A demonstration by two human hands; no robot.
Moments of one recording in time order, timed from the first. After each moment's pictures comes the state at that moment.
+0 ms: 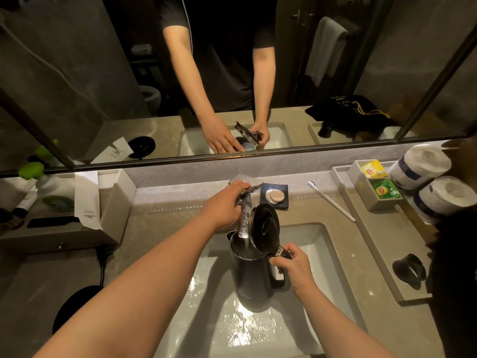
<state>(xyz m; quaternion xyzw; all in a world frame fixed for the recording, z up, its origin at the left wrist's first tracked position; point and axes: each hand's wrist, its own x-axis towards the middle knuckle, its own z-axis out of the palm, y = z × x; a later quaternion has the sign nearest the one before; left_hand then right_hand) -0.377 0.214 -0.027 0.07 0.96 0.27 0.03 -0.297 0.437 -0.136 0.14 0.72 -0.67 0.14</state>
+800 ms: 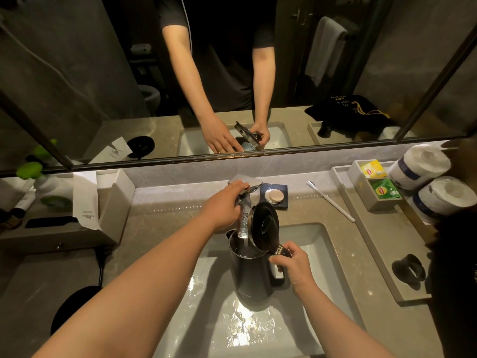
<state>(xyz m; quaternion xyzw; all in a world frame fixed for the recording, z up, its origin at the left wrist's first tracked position) -0.377 0.213 -0.029 0.06 0.96 0.29 0.03 -0.302 0.438 -0.137 0.14 0.72 -0.67 0.15</state>
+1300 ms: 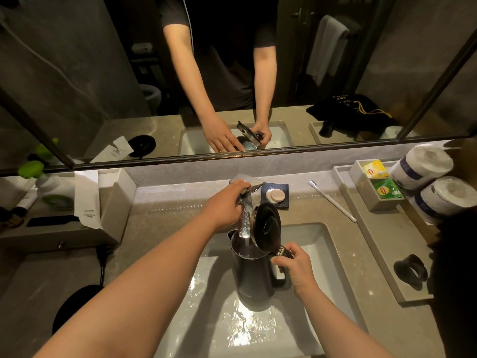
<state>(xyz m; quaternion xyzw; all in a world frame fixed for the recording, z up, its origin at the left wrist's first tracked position) -0.375 0.215 -0.023 0.06 0.96 0.28 0.05 -0.299 0.439 -0.137 0.14 0.71 -0.67 0.14</state>
